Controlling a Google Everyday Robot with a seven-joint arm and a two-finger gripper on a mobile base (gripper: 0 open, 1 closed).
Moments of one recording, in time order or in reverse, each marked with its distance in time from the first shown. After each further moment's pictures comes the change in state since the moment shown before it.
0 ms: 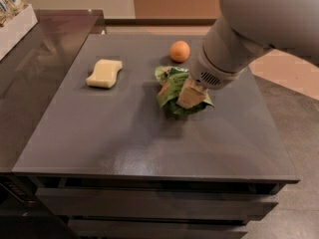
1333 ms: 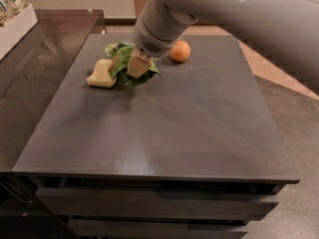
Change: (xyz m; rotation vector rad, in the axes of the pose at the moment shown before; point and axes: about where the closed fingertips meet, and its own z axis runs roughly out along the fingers) arm -0.138 -0.033 0.040 0.023 -0.172 -0.167
